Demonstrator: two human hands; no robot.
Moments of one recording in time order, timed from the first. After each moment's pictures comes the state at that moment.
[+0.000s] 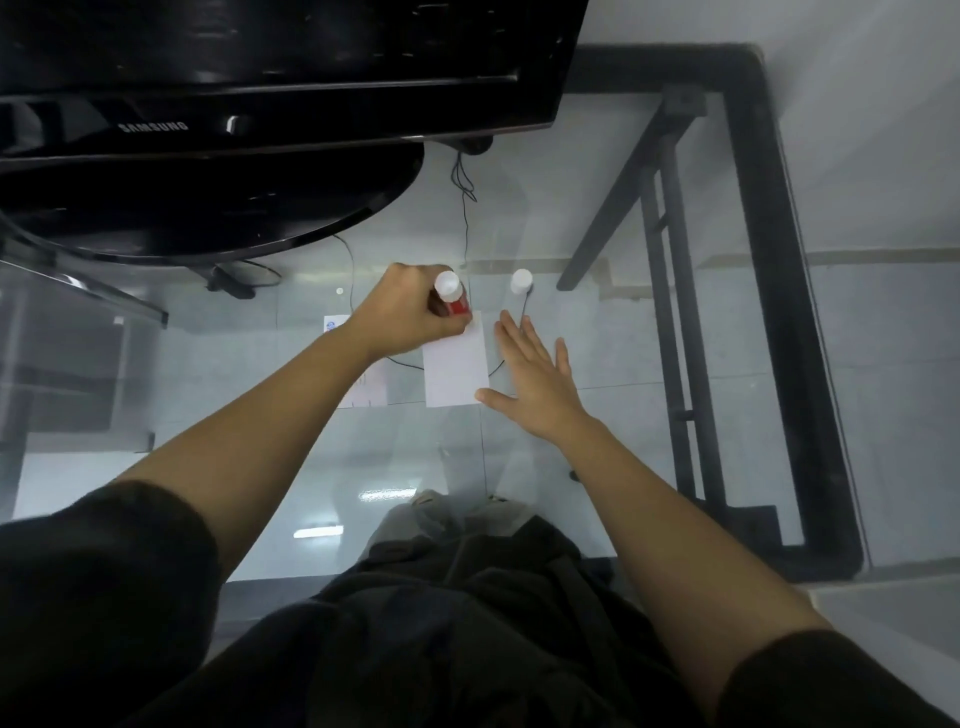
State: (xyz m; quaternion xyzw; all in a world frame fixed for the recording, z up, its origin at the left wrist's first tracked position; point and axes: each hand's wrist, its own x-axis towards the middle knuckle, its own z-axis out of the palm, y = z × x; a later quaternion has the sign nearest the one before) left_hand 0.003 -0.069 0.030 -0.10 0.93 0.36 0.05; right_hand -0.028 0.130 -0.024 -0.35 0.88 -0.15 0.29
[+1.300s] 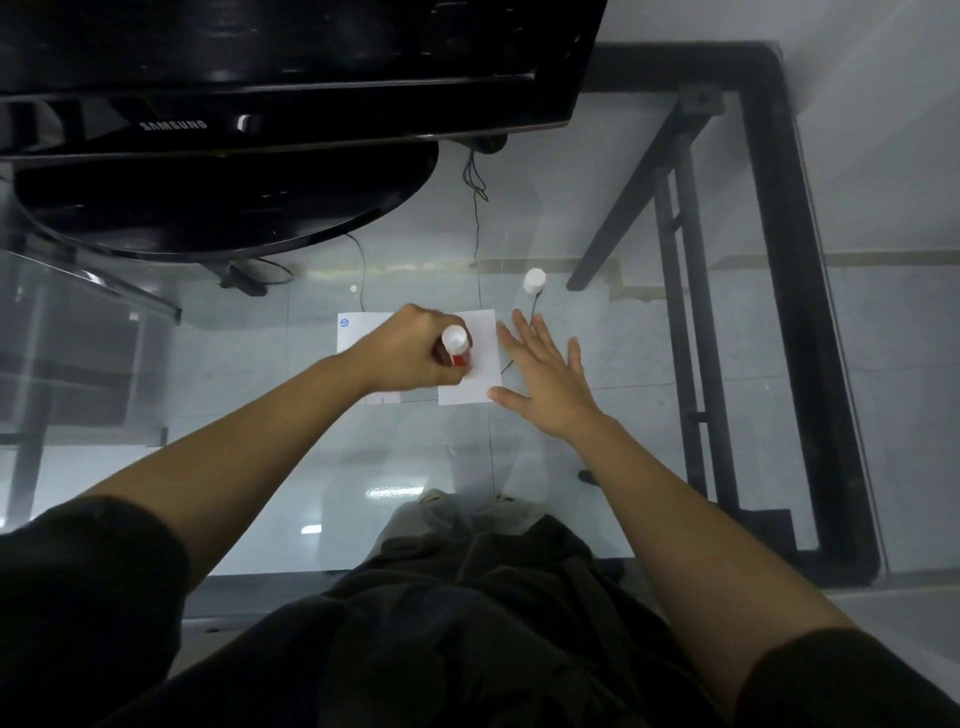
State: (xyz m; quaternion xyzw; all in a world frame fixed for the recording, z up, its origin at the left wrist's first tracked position) left_hand 0.036 -0.068 0.026 -0.01 0.93 0.34 0.14; right_hand -0.031 0.129 -0.024 -0.36 0.88 -0.13 0.29
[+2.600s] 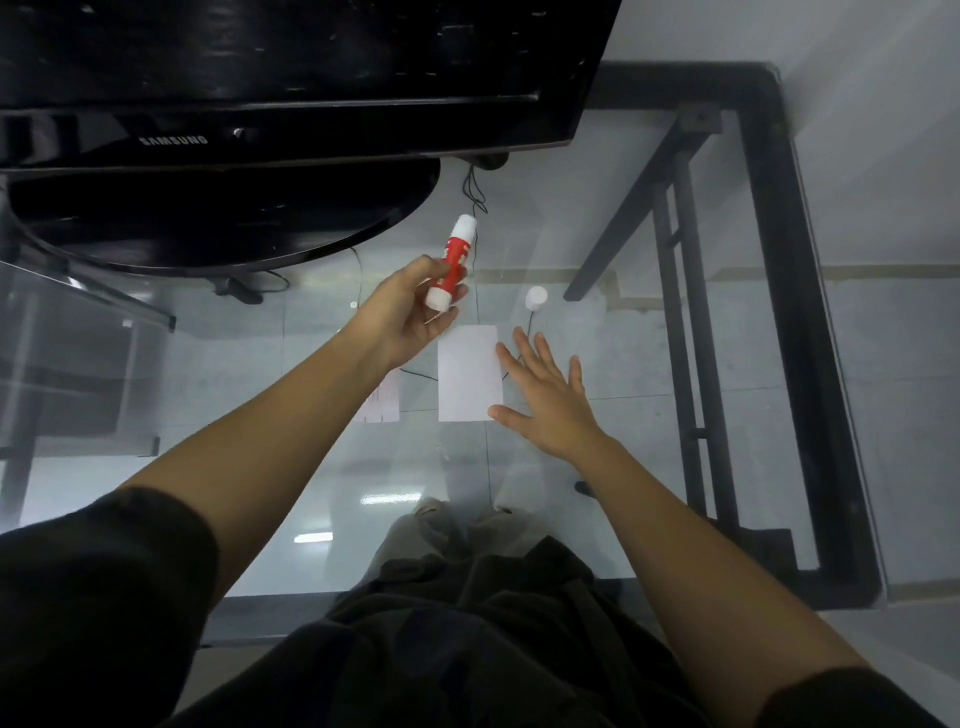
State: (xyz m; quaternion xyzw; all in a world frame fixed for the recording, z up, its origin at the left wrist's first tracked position) left_hand -0.007 -0.079 0.031 -0.41 0.35 0.84 0.02; right_hand -0.032 0.128 -0.033 -0.36 0.88 -0.10 0.29
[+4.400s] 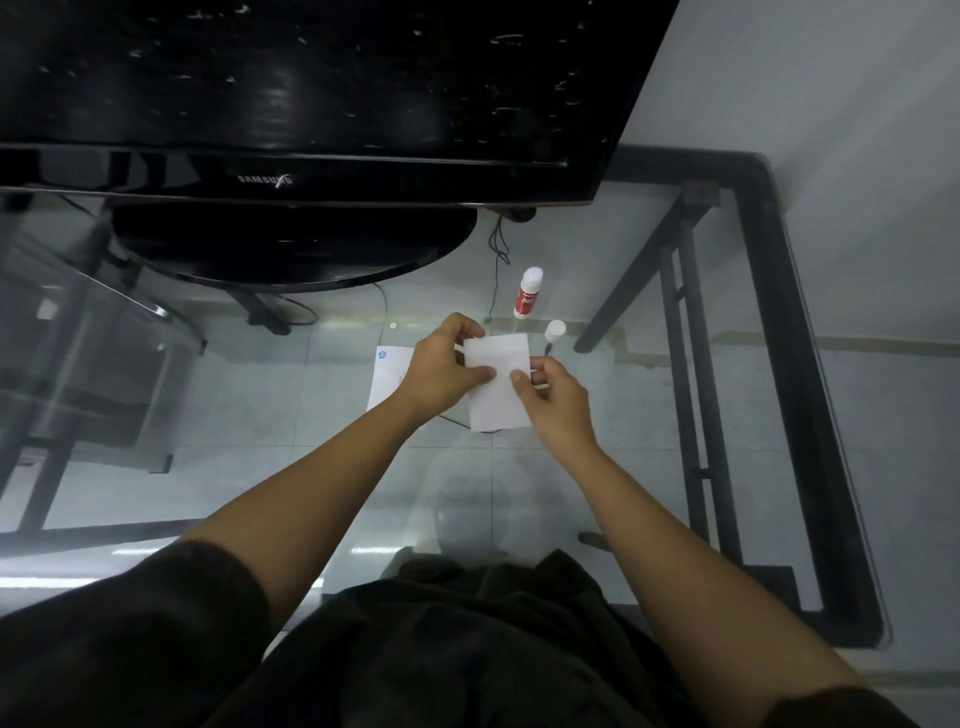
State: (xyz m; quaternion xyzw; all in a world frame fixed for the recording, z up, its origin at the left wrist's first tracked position) left_hand 0.039 -0.049 0.031 -0.28 0.80 0.53 0.00; right_hand -0.016 0.099 0.008 -0.11 0.84 -0.47 0.24
